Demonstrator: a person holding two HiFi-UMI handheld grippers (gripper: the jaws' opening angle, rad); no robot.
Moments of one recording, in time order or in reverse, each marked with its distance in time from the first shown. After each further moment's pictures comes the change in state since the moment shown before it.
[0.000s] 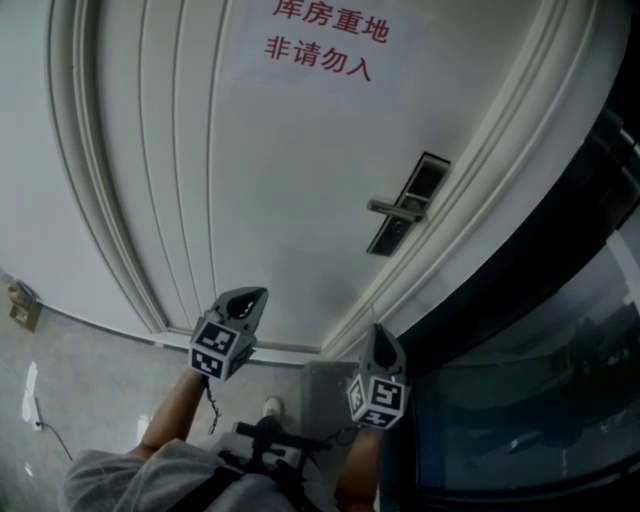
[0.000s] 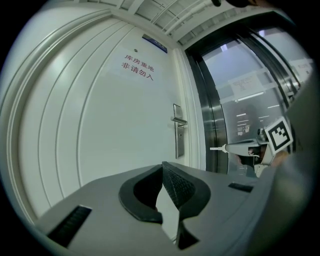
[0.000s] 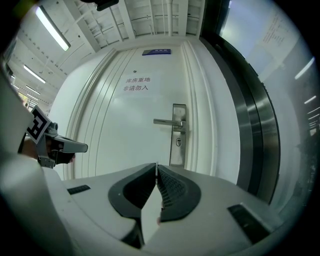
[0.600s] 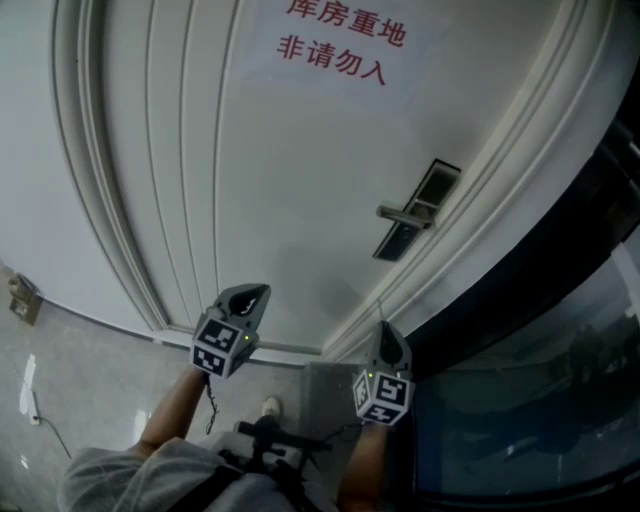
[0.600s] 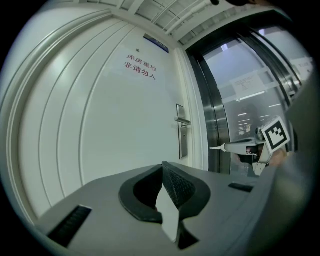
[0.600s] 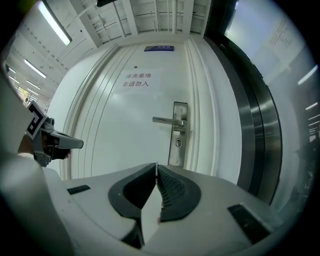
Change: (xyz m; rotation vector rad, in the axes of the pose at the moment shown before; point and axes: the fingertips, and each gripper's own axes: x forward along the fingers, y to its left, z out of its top) left arm 0.006 0.014 0.004 0.001 -0.002 0.013; right arm 0.020 -0.005 0.007 -0.035 0.024 -0.018
